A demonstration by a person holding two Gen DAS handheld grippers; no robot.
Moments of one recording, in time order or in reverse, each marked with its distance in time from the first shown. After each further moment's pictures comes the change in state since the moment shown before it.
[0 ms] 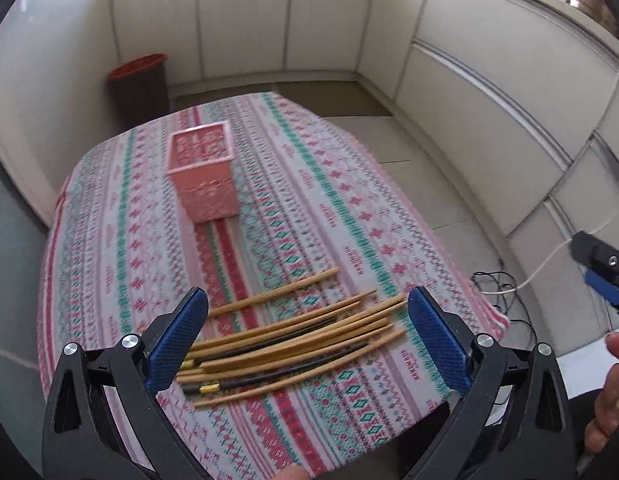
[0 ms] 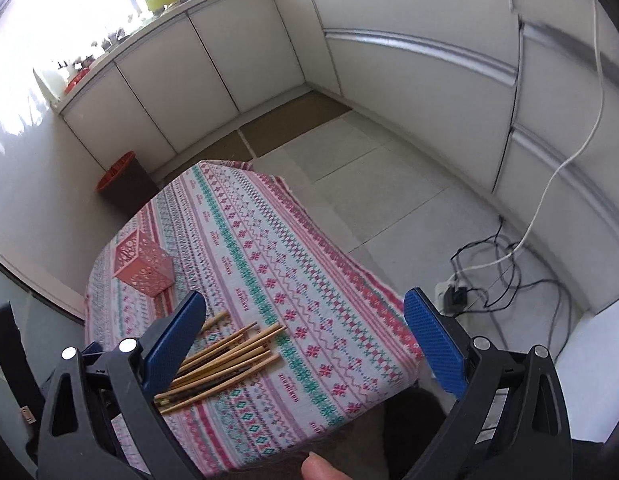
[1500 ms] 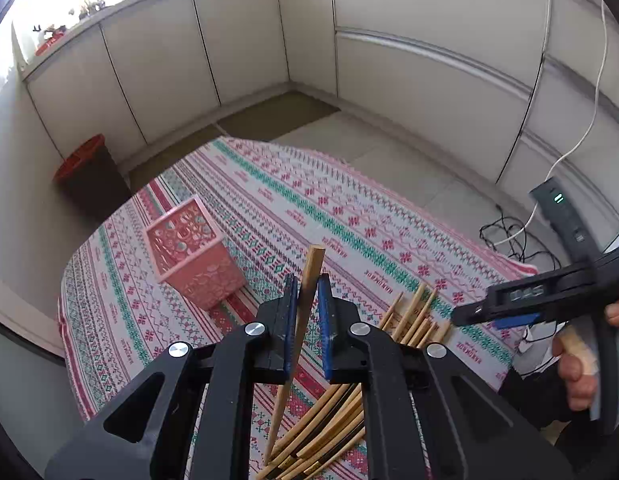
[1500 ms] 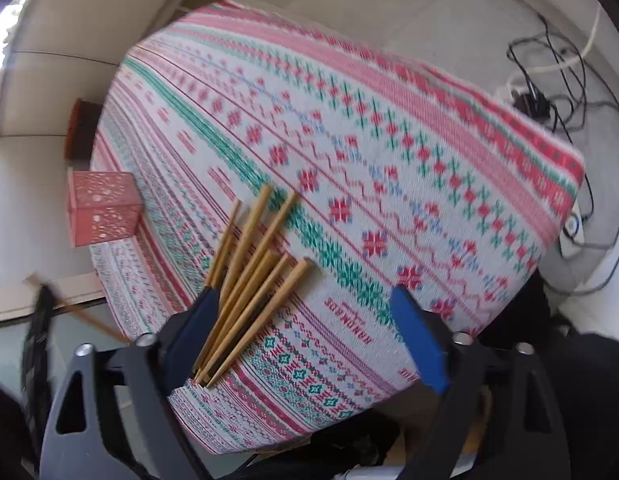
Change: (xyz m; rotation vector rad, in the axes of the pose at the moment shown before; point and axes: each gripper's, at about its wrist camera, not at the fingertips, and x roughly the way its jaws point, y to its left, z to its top) left arm 0.012 0.021 0.027 0.350 -0.048 -0.038; right arm 0.163 -0.001 -0.055 0.334 0.601 0.035
